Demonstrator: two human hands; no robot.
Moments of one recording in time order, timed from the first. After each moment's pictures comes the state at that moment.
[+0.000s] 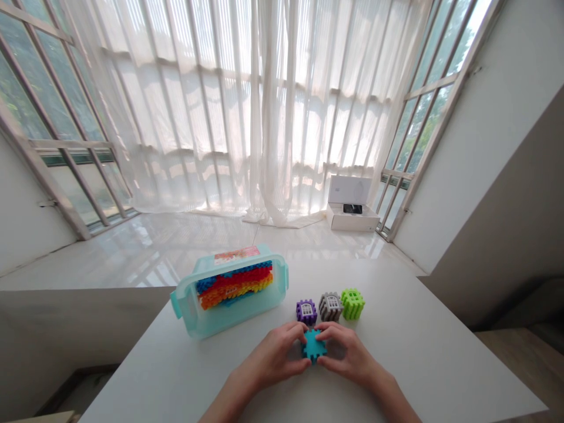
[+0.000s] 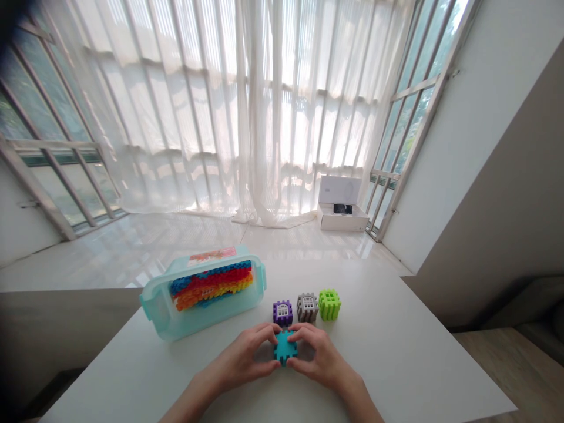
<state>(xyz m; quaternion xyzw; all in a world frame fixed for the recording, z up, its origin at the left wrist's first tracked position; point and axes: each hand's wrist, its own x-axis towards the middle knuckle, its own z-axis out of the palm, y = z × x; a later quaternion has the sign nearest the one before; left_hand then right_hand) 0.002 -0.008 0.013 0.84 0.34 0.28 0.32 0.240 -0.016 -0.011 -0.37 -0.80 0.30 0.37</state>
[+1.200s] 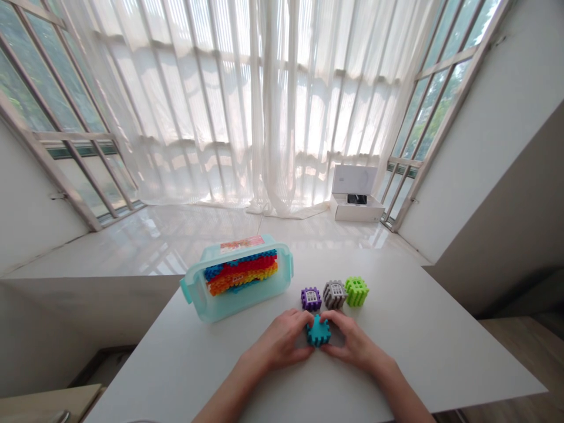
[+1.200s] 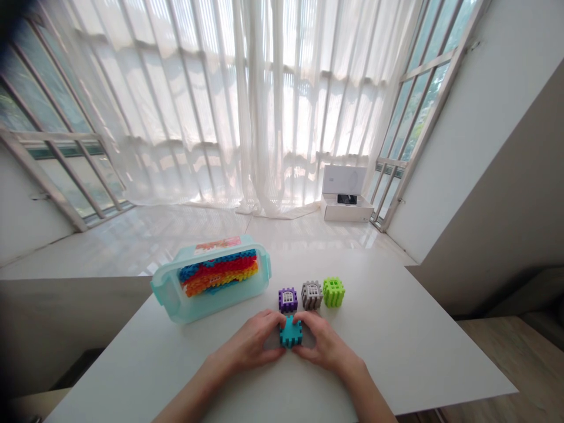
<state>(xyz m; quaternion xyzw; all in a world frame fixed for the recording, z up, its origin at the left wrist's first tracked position) 0.004 -0.007 0.007 0.88 0.35 0.23 0.24 0.236 -0.020 -0.008 -0.39 -0.81 0.29 0.32</state>
